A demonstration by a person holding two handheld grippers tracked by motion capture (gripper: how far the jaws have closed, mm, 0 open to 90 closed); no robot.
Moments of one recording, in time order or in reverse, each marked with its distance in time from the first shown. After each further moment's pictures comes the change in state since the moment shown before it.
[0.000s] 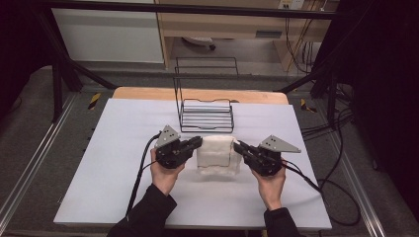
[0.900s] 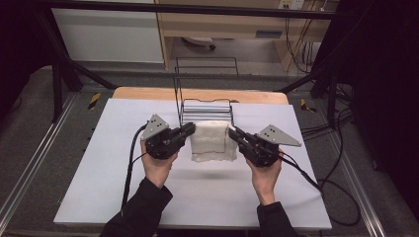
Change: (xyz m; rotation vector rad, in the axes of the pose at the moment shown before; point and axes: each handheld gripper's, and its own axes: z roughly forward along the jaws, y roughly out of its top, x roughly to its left) left arm 0.007 0.033 -0.023 -0.123 0.033 0.022; right arm 0.019 0.040 0.003 -0.142 -0.008 -0.040
